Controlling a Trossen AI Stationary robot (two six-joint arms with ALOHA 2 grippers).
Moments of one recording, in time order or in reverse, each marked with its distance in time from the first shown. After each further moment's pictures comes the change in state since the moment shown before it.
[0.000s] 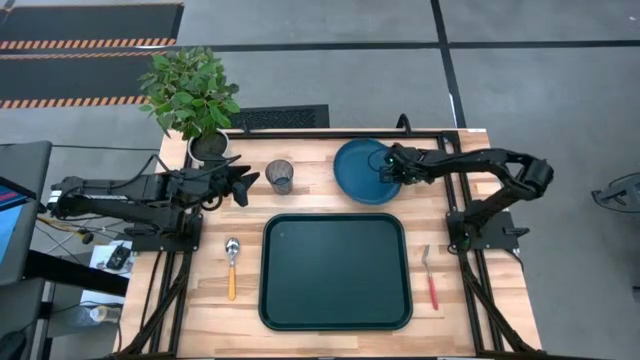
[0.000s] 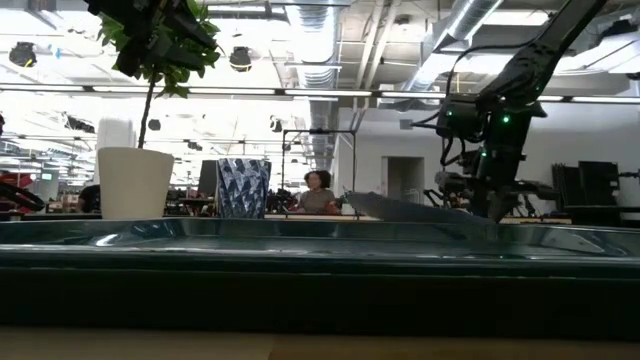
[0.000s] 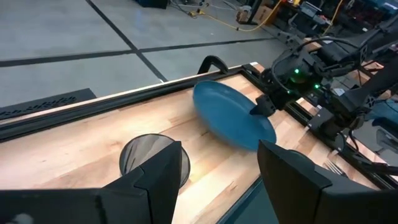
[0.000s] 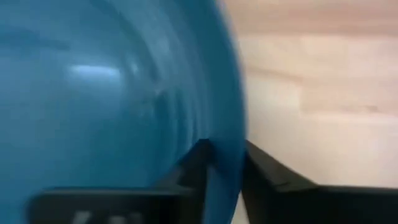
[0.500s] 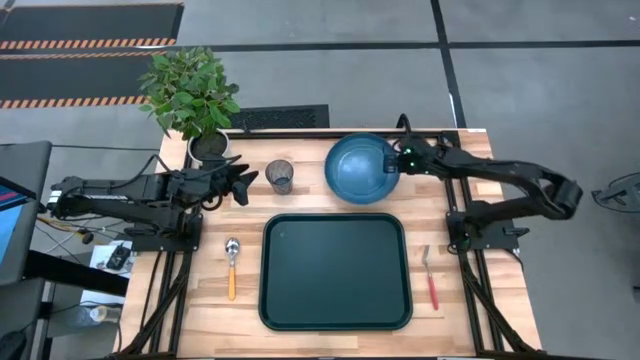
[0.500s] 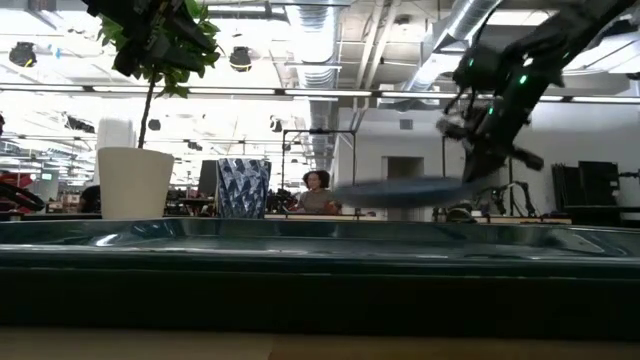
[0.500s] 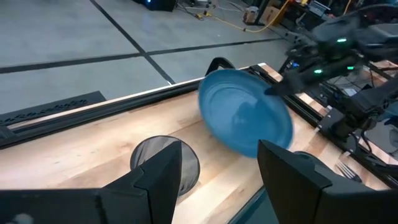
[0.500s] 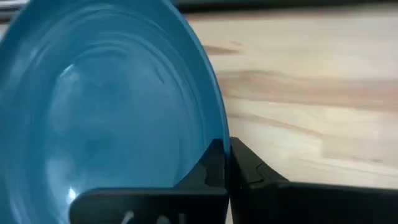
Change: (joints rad) left arm 0.000 0.000 0.000 -0.014 -0.031 0.011; right arm -0.003 -0.309 -0.005 0.033 -0.047 -0.093
